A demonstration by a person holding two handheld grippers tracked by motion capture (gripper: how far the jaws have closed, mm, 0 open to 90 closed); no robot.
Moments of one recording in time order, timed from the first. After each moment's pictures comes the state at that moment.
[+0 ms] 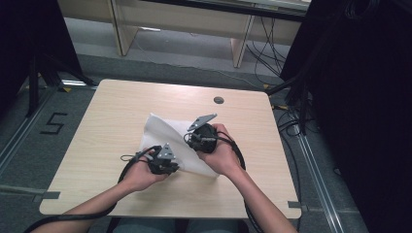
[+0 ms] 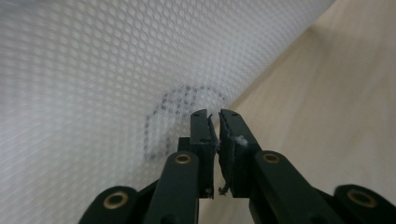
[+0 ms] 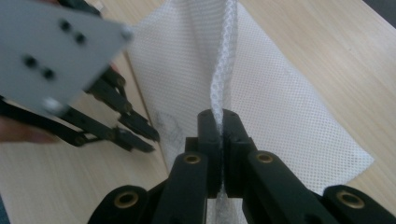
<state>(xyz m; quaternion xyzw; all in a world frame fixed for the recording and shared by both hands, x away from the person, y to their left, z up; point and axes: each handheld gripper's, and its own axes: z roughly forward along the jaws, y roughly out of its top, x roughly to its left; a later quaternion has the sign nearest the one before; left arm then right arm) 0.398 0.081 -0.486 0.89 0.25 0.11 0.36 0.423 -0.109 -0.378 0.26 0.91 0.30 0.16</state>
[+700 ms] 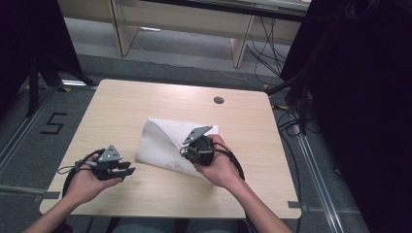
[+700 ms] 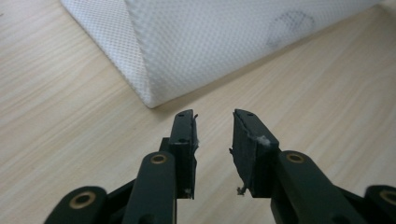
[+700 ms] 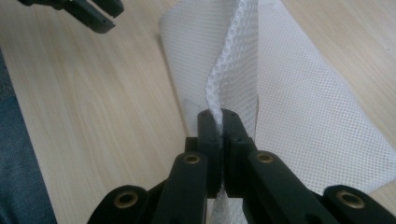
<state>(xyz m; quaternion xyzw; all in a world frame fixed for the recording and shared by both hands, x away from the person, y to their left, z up) 0.363 0.205 -0.476 0.84 0.36 0.15 0.37 0.393 -0.102 -0.387 0.24 0.92 0.30 0.13</state>
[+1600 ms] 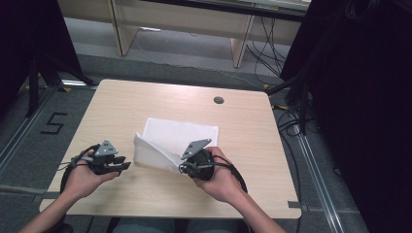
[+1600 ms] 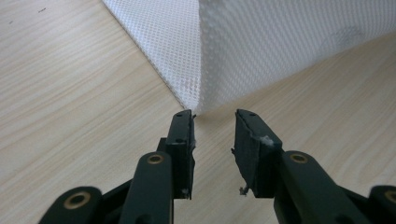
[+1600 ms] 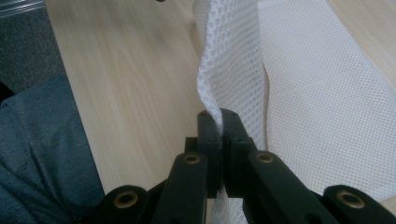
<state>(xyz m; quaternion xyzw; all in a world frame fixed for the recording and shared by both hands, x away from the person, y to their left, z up) 0.373 0.220 -0.475 0.84 0.38 0.16 0.34 0.358 -0.102 -0.389 0.20 0.93 0.29 0.11</state>
